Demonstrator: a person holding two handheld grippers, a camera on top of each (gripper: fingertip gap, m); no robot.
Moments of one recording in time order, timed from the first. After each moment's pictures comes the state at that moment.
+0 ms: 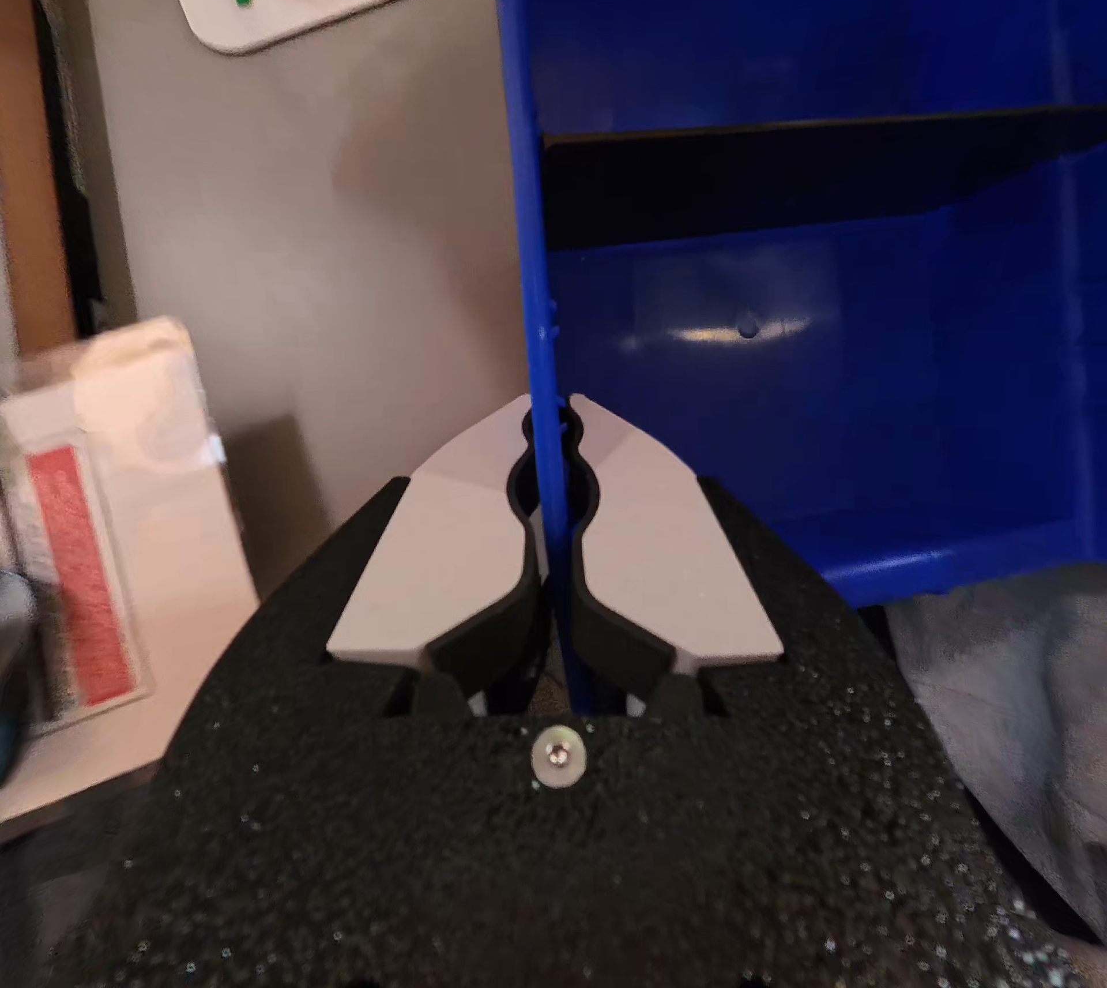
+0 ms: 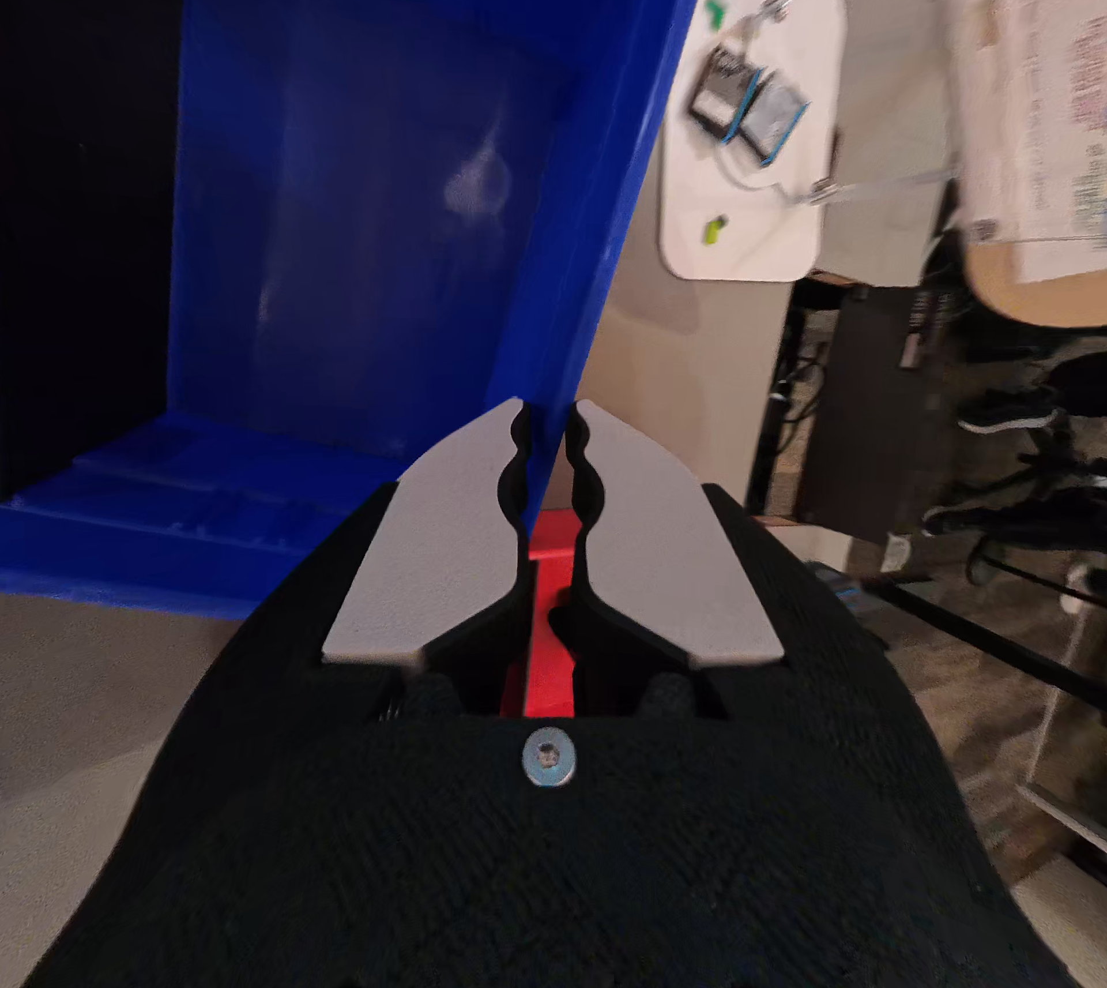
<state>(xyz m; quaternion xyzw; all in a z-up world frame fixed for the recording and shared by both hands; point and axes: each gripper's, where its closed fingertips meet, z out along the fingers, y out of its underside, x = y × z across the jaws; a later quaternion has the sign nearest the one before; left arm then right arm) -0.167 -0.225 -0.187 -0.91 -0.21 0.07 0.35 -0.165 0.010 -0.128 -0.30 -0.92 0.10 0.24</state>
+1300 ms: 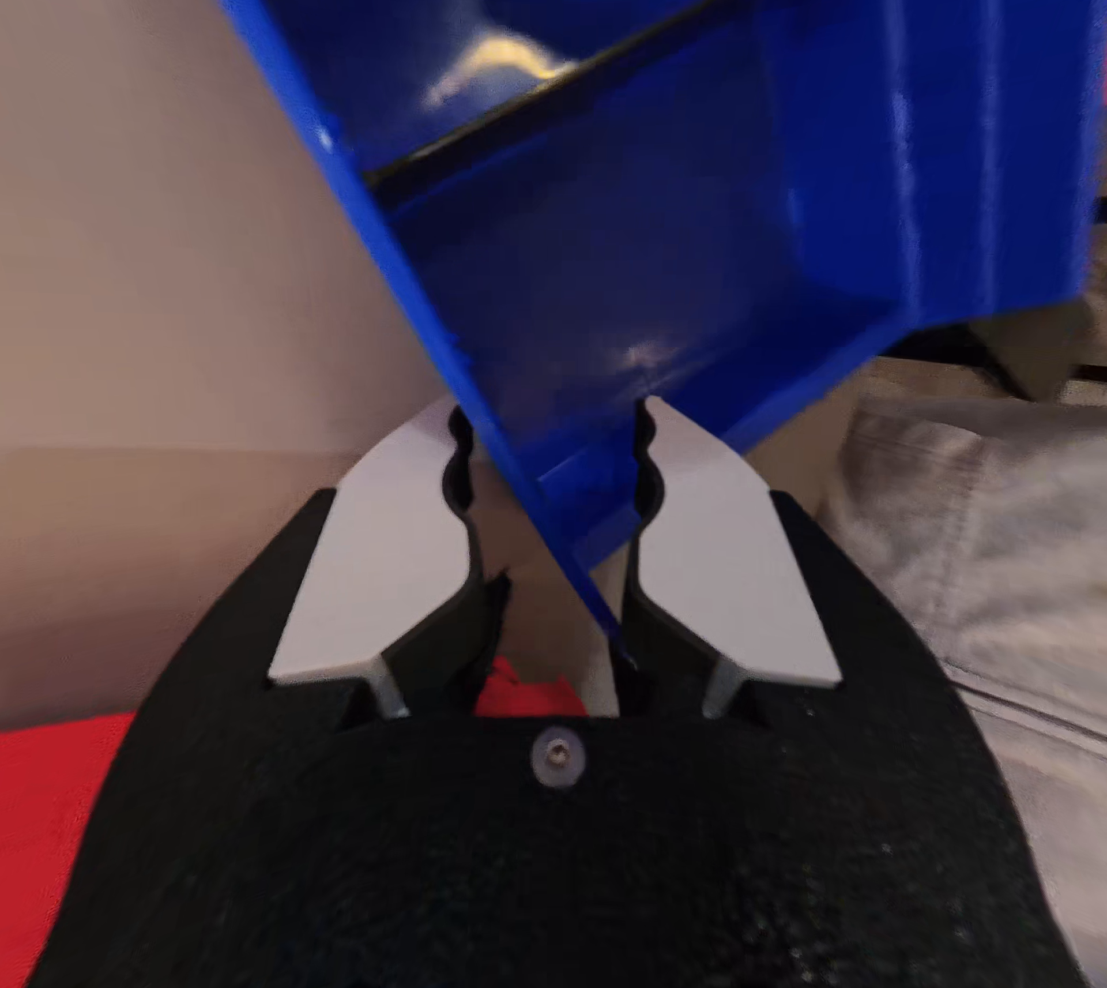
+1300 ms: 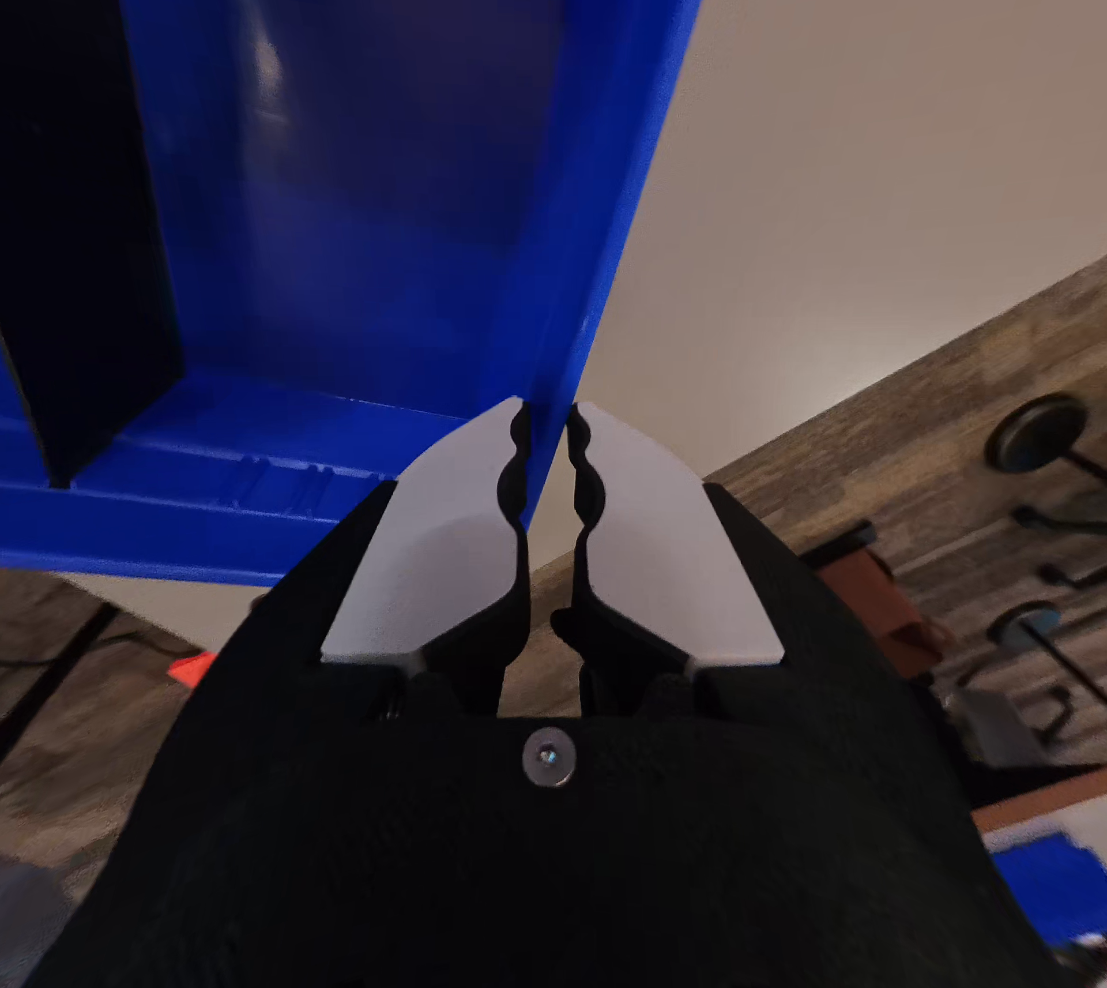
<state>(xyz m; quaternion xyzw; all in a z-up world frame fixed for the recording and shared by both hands) 0.196 0.267 -0.268 -0.93 0.26 -0.24 0.07 0.329 0.471 -0.242 -0.66 -0.75 -0.03 0.05</state>
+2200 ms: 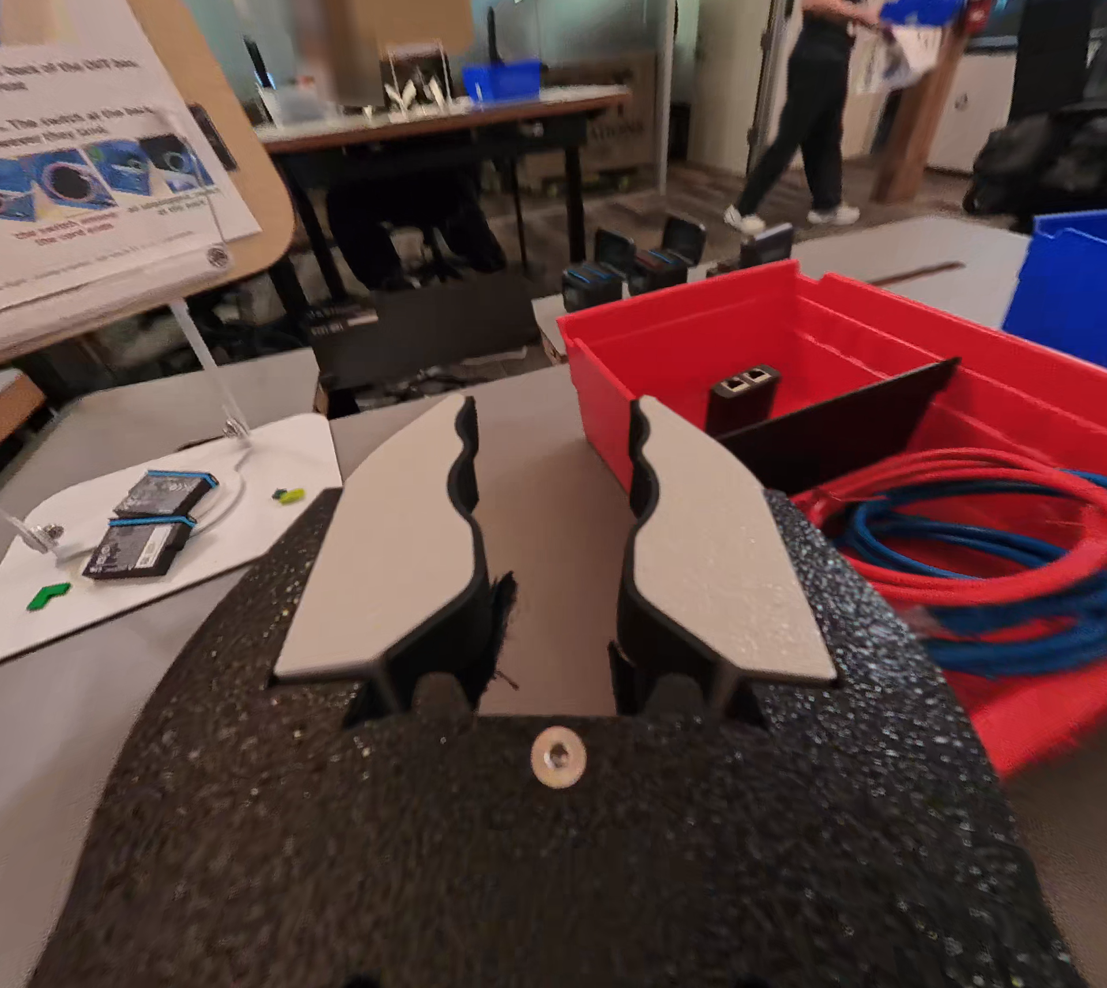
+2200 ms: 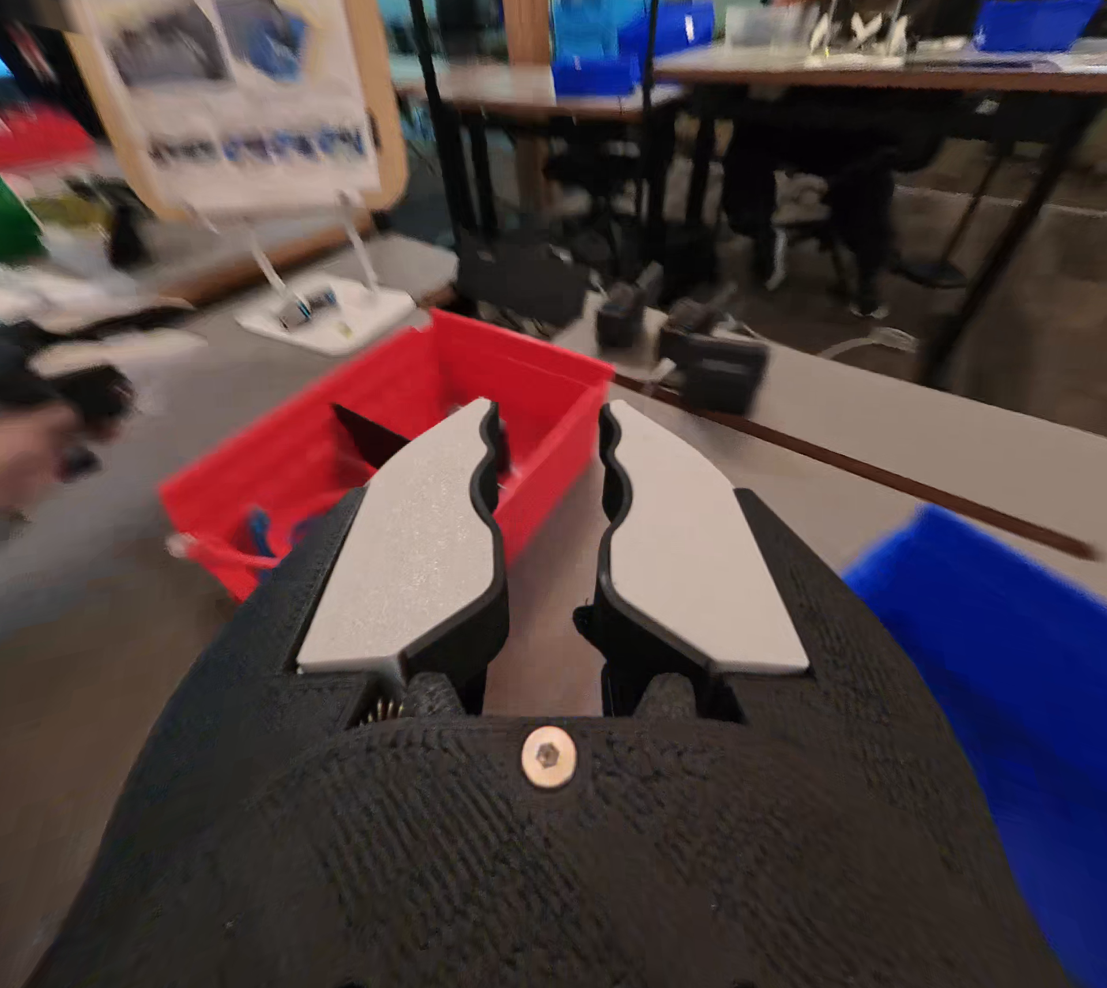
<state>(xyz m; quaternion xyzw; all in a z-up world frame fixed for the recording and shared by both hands) -0.147 0.048 -0.158 -0.73 -0.11 0.17 0.66 0.120 0.269 -0.079 -0.61 -0.46 0.42 0.49</state>
